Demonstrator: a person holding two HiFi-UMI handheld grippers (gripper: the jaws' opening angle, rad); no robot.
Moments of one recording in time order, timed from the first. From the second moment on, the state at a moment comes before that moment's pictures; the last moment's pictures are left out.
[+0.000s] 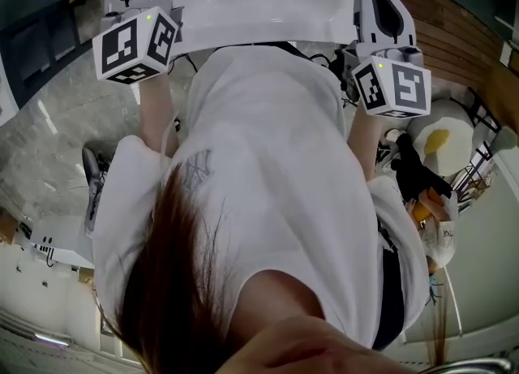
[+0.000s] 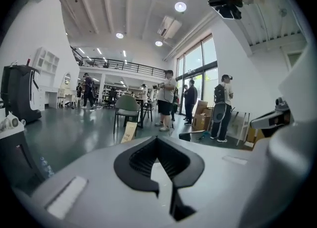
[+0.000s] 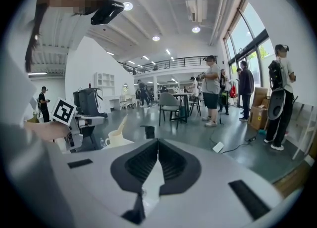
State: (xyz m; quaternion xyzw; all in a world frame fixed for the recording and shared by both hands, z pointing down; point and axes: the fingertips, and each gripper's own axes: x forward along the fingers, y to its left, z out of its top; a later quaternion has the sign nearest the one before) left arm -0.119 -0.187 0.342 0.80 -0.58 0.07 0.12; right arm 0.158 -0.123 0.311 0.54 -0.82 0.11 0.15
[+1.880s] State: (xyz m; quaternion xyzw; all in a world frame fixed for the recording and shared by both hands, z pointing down) left arm -0.067 -0.116 0.236 0.84 -0.53 0.00 0.07; right arm 0.125 -0.129 0.286 0.48 -0.87 0.09 0.12
